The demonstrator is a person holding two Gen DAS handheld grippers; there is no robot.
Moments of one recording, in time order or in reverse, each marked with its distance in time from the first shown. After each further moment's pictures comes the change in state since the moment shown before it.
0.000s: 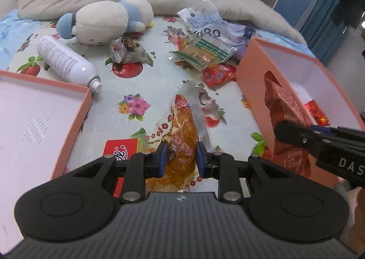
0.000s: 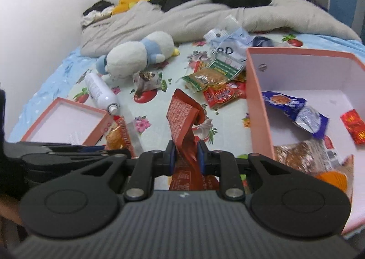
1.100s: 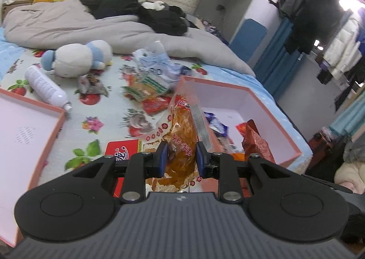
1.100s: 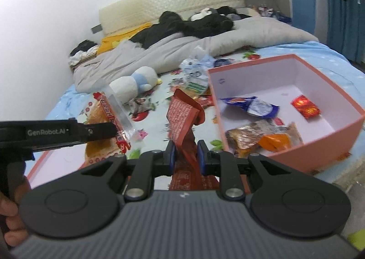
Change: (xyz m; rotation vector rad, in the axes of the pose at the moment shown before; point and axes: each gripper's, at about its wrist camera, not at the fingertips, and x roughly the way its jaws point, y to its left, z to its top) left arm -0.146 -0.068 -0.027 0.011 -0.172 -0.209; right arm -0.133 -0.015 -0.051 0.144 -0.168 -0.088
